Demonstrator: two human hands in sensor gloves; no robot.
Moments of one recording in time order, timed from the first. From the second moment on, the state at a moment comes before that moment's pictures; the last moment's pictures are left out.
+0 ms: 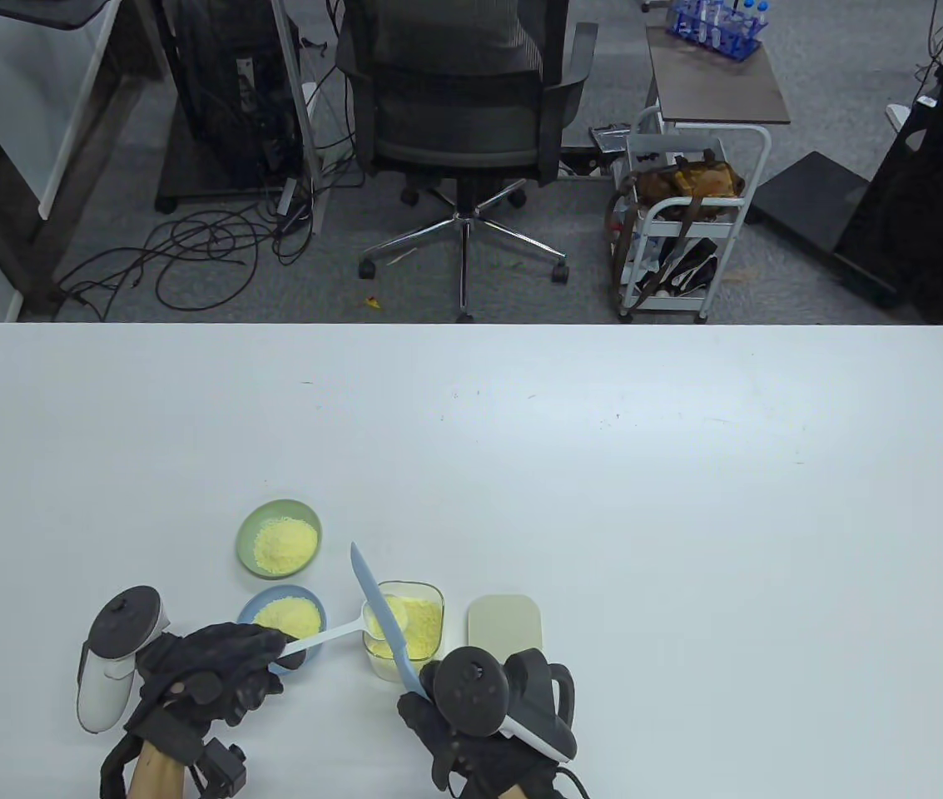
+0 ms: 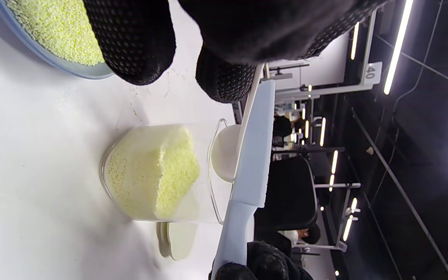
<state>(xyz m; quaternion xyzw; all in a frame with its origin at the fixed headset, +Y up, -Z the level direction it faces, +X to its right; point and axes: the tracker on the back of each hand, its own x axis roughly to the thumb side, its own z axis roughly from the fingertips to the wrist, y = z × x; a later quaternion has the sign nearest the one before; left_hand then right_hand) -0.306 -0.732 -0.220 -0.22 -0.05 0.63 0.75 0.002 -0.705 -0.187 0.17 0.07 0.96 0.22</state>
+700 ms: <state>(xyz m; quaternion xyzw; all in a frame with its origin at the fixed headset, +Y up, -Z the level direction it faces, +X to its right) -0.309 -0.731 -0.219 -0.21 -0.05 0.63 0.75 0.078 -0.712 -0.199 0.06 0.01 0.97 0.23</state>
